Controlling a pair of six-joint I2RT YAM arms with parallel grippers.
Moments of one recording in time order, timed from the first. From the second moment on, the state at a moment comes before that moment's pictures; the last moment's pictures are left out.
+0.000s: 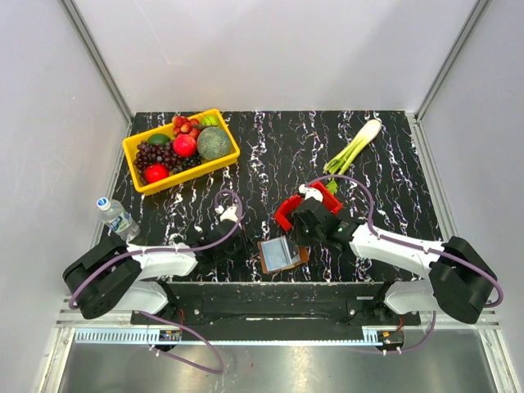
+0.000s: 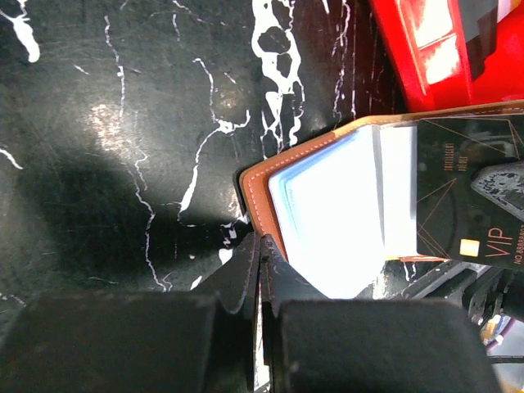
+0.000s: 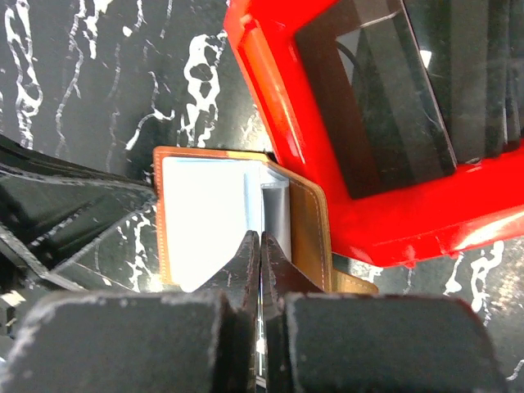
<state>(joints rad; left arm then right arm) -0.87 1.33 0.36 0.24 -0.04 -0.97 0.86 1.31 0.70 -0.22 0.12 0.71</state>
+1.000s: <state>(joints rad) -0.85 1.30 0.37 0.16 -0.09 -0.93 0.86 1.42 0.67 -0.07 -0.03 0.76</state>
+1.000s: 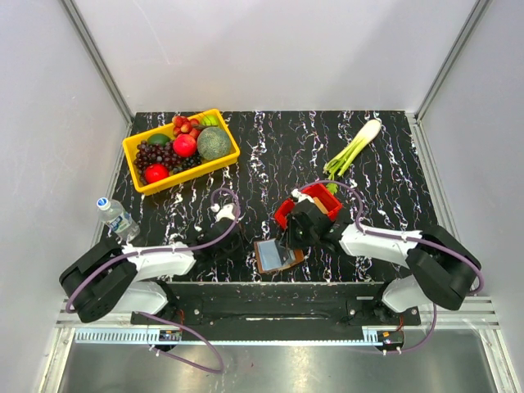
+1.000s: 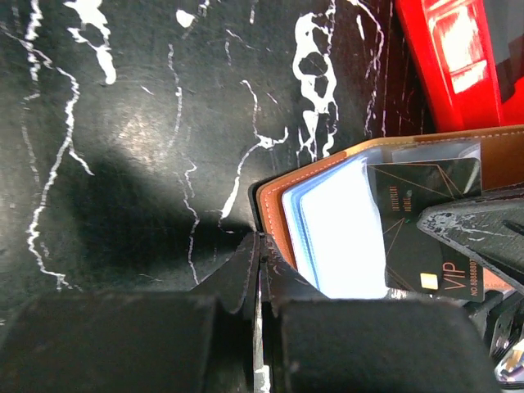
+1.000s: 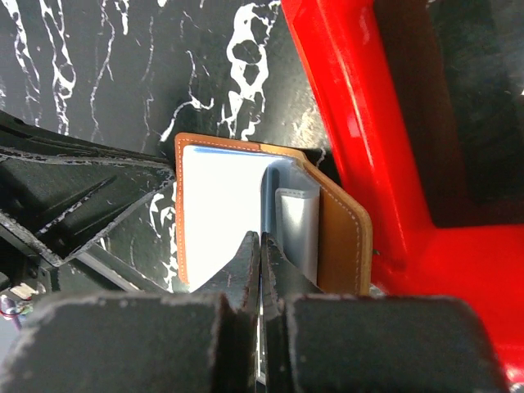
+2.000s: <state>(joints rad) -0.69 1.03 0.25 0.20 0.02 -0.90 0.86 1.61 0.67 0.23 -0.03 0.99</state>
